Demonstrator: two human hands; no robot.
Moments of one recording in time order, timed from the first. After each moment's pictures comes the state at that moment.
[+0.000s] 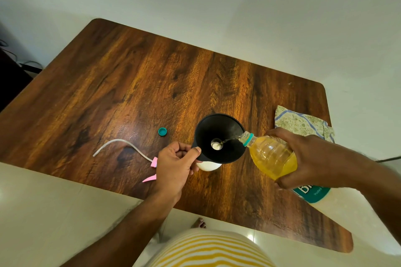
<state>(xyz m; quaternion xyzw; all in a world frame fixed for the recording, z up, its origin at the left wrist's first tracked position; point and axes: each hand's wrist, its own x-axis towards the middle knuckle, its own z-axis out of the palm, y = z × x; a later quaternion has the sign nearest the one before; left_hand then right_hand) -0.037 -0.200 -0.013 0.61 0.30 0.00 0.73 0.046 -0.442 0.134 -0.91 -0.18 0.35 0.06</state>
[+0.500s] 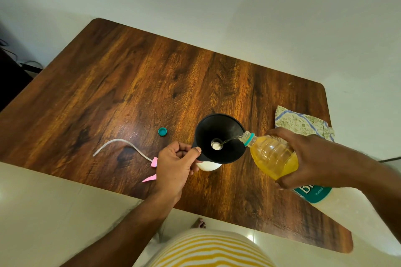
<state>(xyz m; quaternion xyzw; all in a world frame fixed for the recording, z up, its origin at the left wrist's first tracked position) -0.037 -0.200 -0.013 0.61 0.30 0.00 0.74 0.046 -0.442 0.137 -0.91 -0.18 0.36 0.06</state>
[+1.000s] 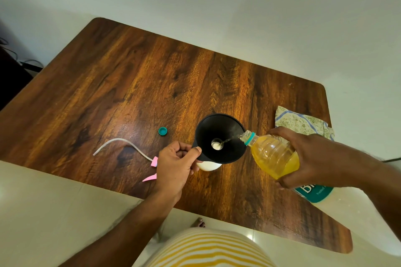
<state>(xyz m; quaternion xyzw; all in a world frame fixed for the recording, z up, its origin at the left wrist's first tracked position) -0.037 -0.200 -0.013 0.61 0.30 -0.01 0.73 0.045 -0.437 0.142 -0.91 -0.18 0.36 0.05</state>
